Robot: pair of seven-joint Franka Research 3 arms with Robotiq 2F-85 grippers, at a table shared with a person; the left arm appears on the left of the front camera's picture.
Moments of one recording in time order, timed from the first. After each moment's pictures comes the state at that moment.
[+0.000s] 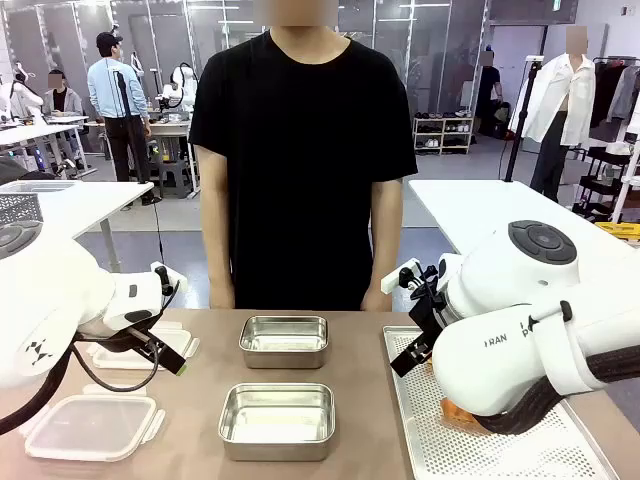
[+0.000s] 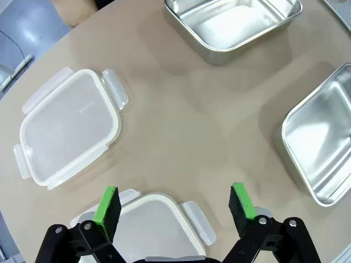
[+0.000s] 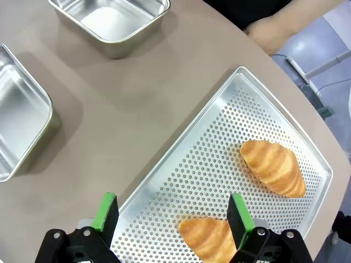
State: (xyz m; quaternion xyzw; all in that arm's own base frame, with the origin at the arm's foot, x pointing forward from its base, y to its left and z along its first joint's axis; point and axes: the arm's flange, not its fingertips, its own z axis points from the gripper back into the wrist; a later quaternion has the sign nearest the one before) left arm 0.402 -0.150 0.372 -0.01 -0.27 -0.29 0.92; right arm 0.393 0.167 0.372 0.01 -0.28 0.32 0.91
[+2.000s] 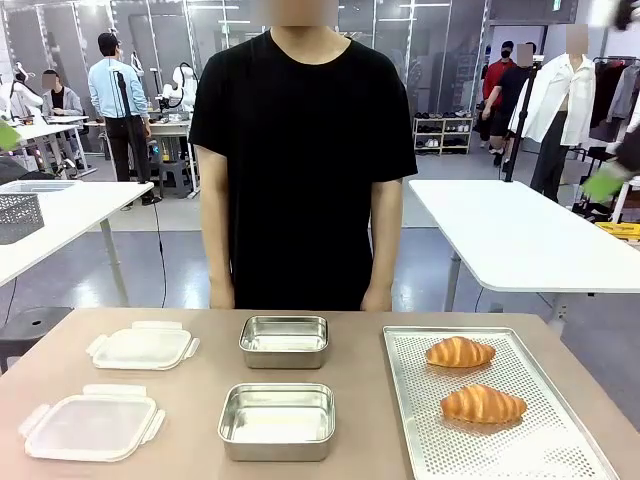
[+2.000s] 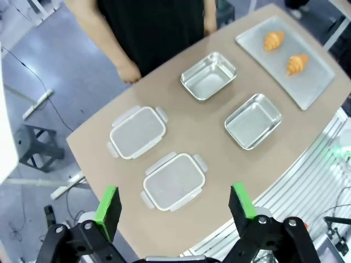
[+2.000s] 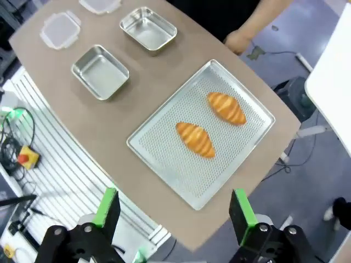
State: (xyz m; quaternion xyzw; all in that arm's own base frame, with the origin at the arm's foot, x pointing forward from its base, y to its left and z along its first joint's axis) left arm 0.291 -0.036 0.762 -0.05 -0.32 -0.32 0.89; right arm 0.256 0.009 0.723 0.08 -0.25 0.34 0.90
